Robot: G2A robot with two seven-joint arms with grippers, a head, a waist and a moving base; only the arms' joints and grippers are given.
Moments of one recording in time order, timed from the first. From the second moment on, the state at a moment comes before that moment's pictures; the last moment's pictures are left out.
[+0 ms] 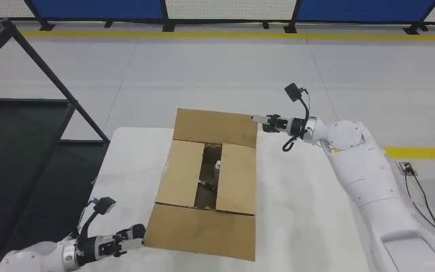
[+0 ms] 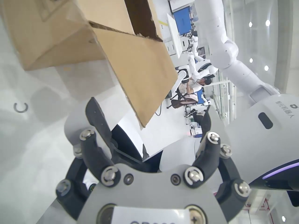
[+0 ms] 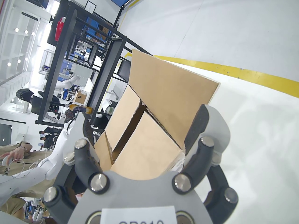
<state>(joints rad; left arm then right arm) 1.42 -0.86 -1.65 -1.64 -0.42 -0.53 -1.29 -0.15 -1.32 1.06 -0.54 -0.04 -0.55 0.94</state>
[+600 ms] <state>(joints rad) 1.37 -0.79 -1.55 -1.68 -0.54 -0.54 -1.28 -0.07 -1.41 0.98 -0.28 -0.03 -0.57 0.83</state>
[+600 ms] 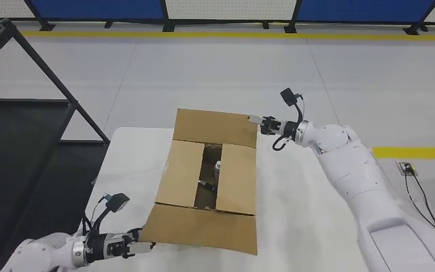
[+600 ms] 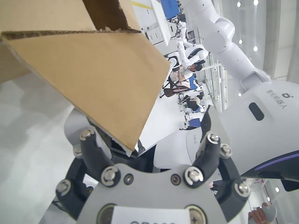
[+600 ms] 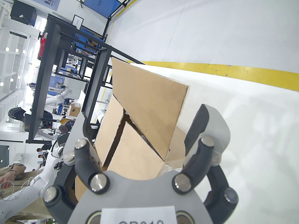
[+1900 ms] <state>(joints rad) 1.29 -0.75 -1.54 -1.65 -0.65 -0.62 -1.11 -0.06 -1.39 0.99 -0.48 0.28 -0.60 1.22</state>
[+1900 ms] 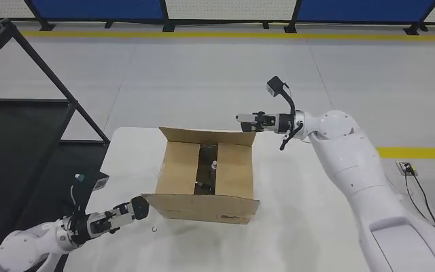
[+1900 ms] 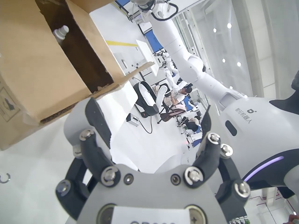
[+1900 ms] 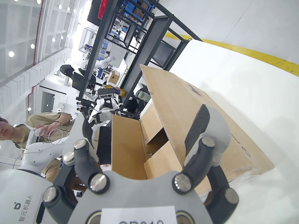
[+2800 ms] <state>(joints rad) 1.21 -0.78 -1.47 -1.67 -0.52 -0.50 -0.80 -0.14 -1.36 0.98 -0.70 0.27 -0.30 1.27</state>
